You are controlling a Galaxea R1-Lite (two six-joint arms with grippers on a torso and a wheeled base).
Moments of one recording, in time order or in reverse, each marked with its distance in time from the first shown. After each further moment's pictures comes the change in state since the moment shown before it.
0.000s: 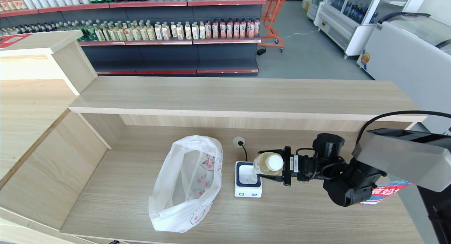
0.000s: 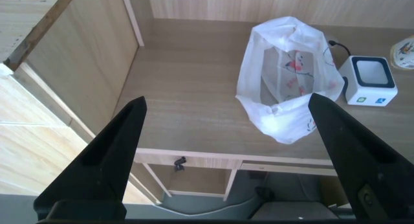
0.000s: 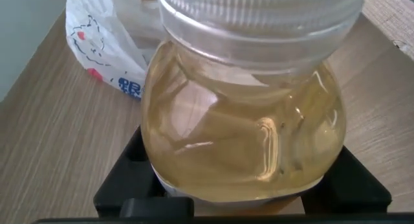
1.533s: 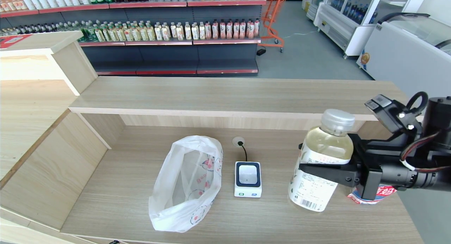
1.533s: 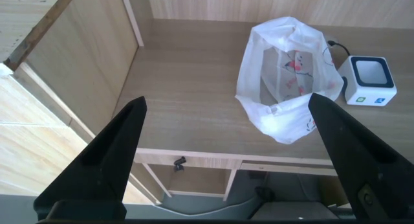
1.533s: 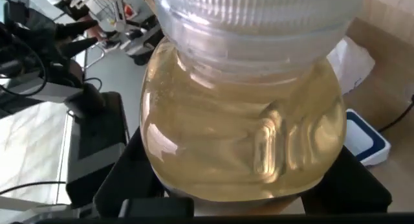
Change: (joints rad) left arm 0.000 0.000 0.000 0.000 0.000 0.000; right arm 0.072 -0.922 0.337 0.648 -0.220 0.797
